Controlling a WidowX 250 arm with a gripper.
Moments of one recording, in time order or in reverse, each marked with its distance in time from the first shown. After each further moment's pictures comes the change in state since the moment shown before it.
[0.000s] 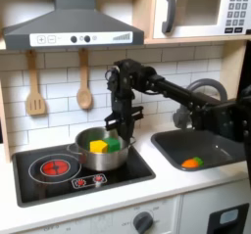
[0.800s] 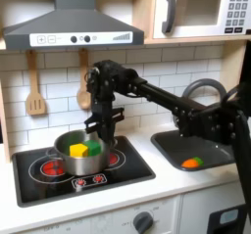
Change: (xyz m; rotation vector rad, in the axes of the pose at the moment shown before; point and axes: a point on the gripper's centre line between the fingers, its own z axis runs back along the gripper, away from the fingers) arm 0.013 0.044 0.005 0.014 -0.022 0.065
